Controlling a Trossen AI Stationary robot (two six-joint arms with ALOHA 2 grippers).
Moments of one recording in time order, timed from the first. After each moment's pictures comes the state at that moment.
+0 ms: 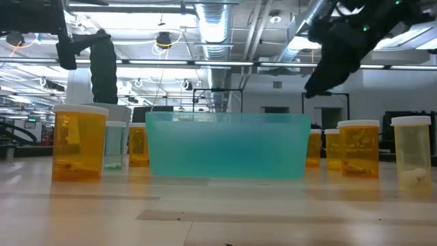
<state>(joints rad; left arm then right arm) -0.37 0.12 0.10 0.47 -0.90 -0.54 -0.01 1.06 0.67 -0.36 0.26 0.26</state>
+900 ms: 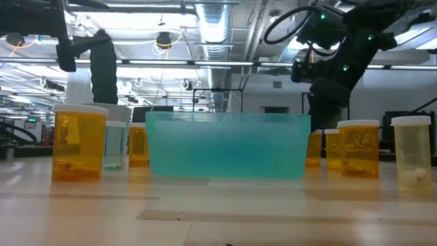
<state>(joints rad) -0.37 0.12 0.10 0.43 -0.90 -0.55 -0.05 1.37 0.67 -0.29 0.26 0.26</state>
